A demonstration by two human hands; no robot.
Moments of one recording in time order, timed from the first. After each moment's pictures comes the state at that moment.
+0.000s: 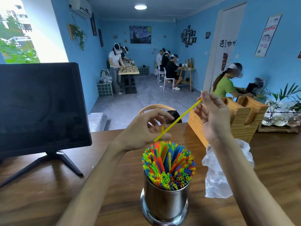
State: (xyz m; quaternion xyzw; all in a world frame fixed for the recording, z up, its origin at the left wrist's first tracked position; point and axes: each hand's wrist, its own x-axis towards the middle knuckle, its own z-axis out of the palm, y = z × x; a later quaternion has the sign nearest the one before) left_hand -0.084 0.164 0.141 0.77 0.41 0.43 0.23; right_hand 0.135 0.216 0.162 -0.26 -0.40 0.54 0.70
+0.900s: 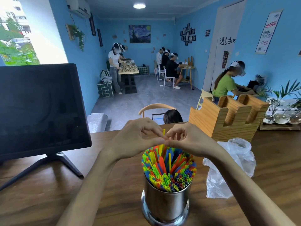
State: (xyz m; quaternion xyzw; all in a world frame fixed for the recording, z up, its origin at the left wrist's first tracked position) left_hand -0.094 0.148 0.136 0.77 0.47 0.38 0.18; right_hand 0.129 0.210 0.125 -0.34 -0.86 0.27 0.26
